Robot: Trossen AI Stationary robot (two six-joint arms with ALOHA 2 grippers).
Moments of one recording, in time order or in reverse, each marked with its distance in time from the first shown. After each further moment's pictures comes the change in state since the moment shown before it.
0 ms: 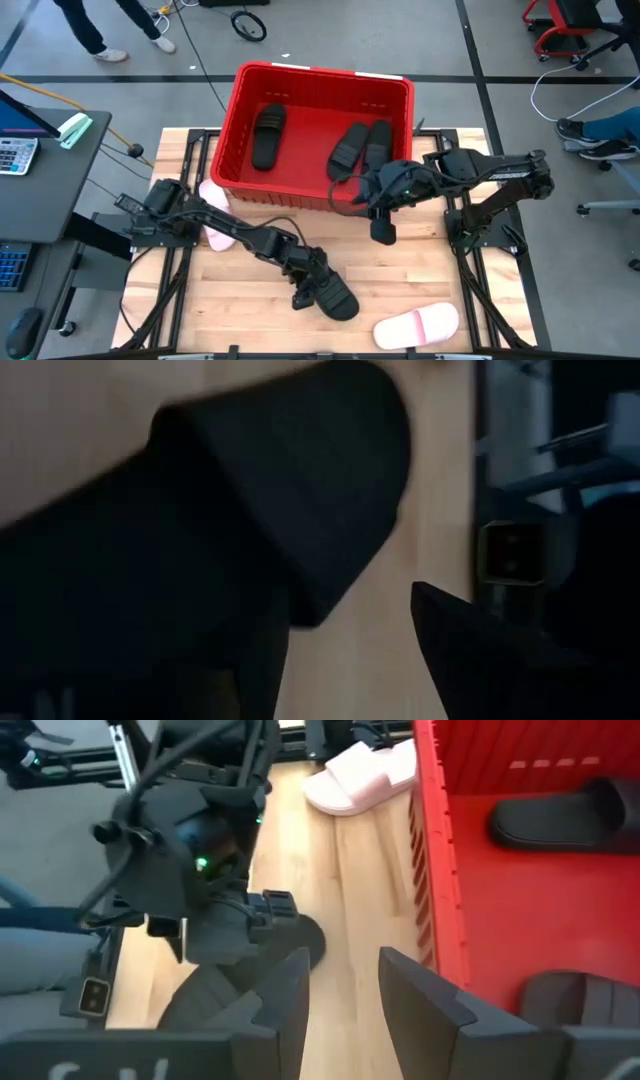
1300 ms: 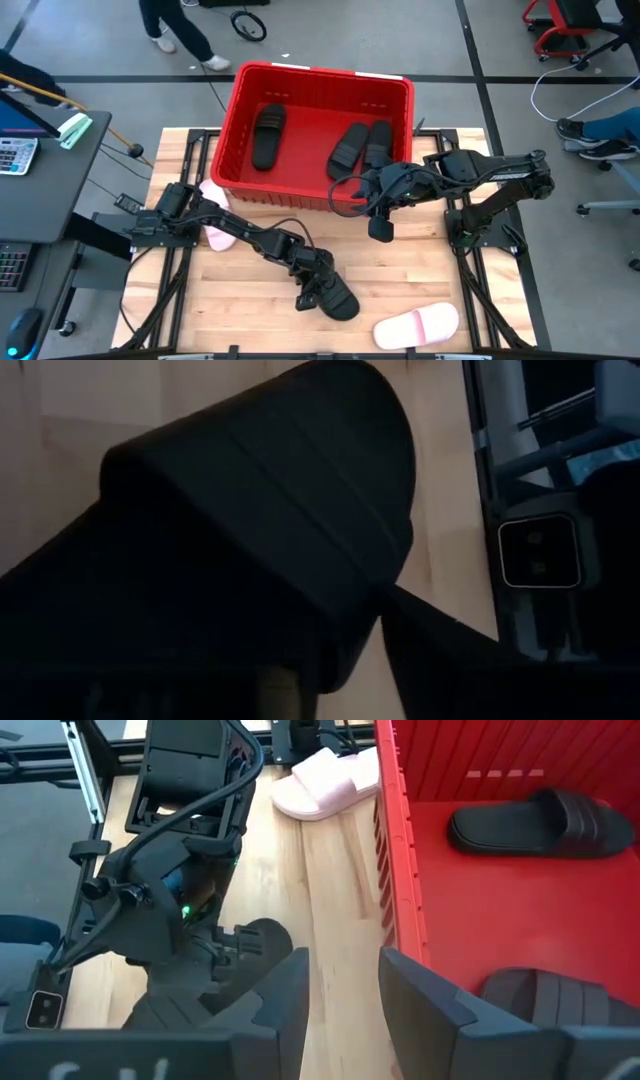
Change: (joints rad) left arm 0.022 0.095 0.000 0.125 0.059 0.130; right arm 0.013 -0.001 0.000 -0.010 0.105 -0.004
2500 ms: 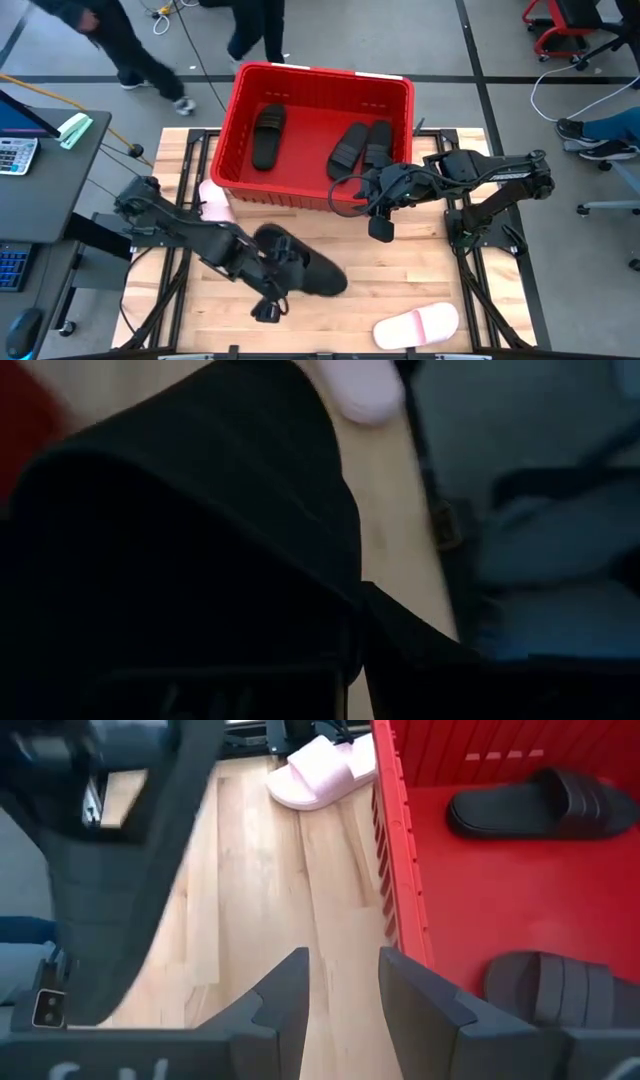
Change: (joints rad) left arm -0.227 -0.272 0.458 -0.755 -0.466 0.054; right arm 0.000 0.000 0.000 -0.026 -0.001 0.046
